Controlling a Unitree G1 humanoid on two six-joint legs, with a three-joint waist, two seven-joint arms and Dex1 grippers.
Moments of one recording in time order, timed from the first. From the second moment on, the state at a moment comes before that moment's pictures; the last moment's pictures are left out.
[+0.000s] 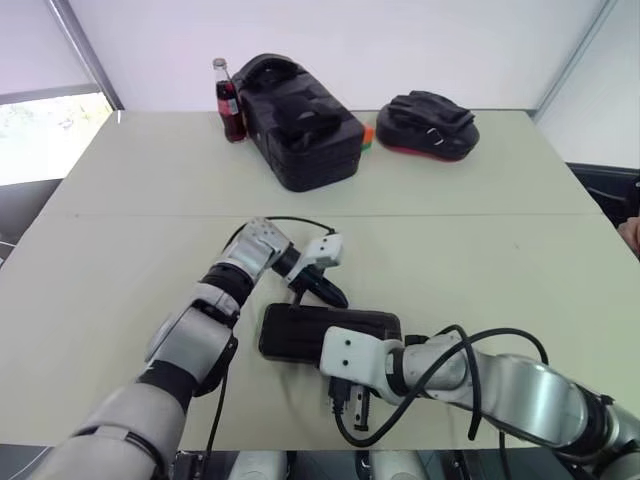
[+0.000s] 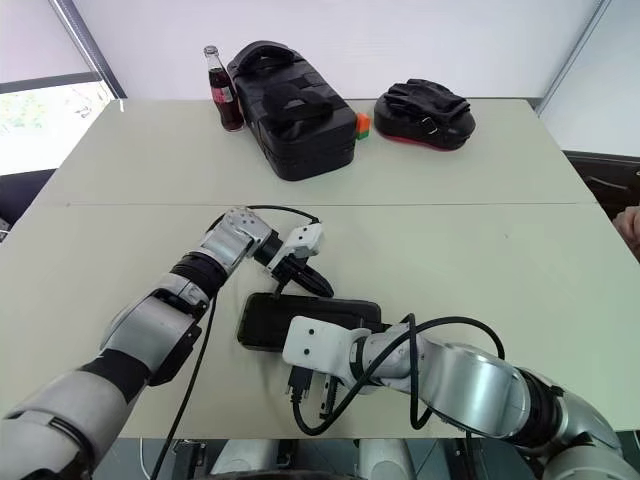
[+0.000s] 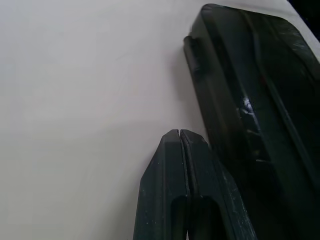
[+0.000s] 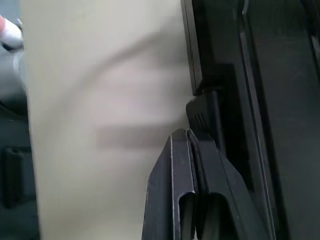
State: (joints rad) left arm -1.03 0.20 -0.40 0.98 0.03 0.03 -1.58; right arm -0.55 -0.68 0.71 -0.95 0.49 1.45 0.30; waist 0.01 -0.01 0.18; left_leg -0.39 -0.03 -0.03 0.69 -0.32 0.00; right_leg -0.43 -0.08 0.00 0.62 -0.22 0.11
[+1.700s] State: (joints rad) left arm -1.02 0.17 -0.15 0.98 -0.08 0.25 -1.41; right arm -0.35 -0.55 -0.15 -1.01 1.01 1.61 0.33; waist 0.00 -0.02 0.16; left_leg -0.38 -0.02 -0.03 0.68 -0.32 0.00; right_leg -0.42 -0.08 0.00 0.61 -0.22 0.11
